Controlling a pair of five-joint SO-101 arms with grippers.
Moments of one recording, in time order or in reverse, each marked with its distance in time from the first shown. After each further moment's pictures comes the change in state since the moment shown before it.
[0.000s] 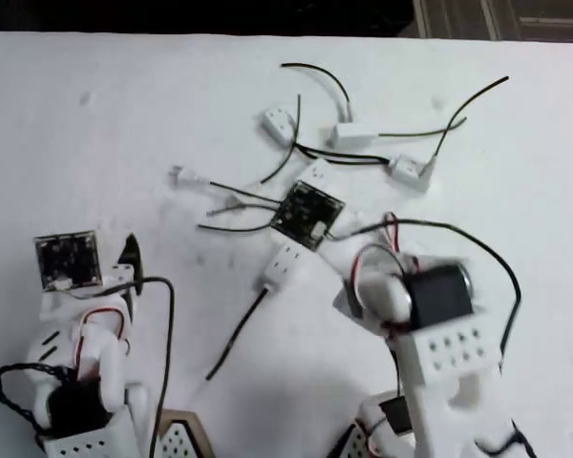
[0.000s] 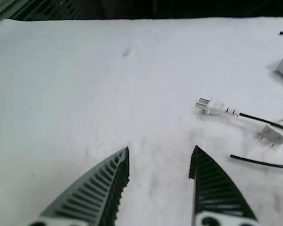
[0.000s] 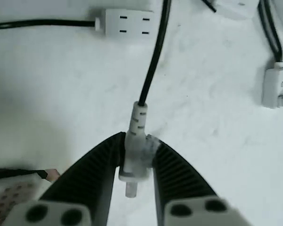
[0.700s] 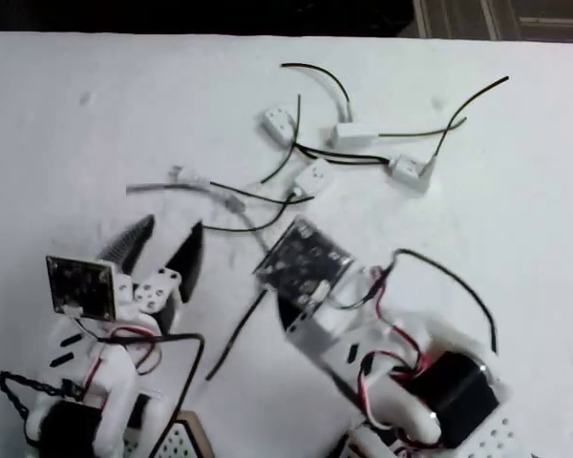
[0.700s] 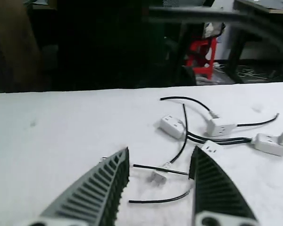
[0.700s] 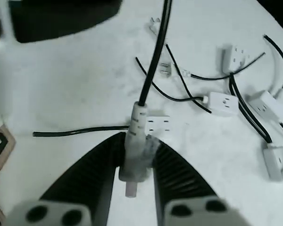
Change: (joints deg) left arm 24.7 -0.7 -12.8 0.0 9.5; right arm -24.6 -15.9 1.1 -8.4 -23.4
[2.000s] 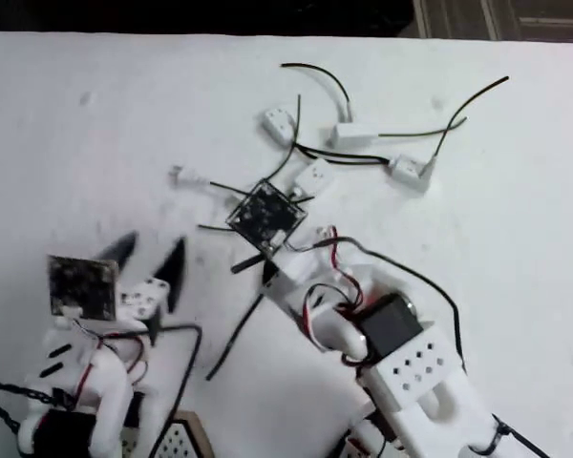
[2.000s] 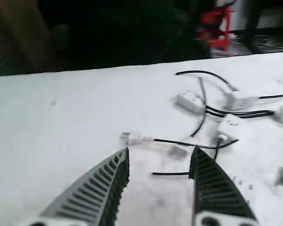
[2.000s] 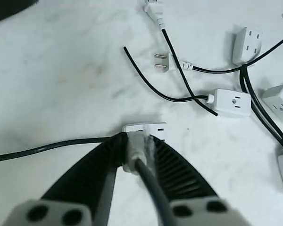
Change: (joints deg) left arm -6.2 0.0 -2.7 9.8 -4.7; right arm 6.8 12.9 14.2 -22.4 2.6
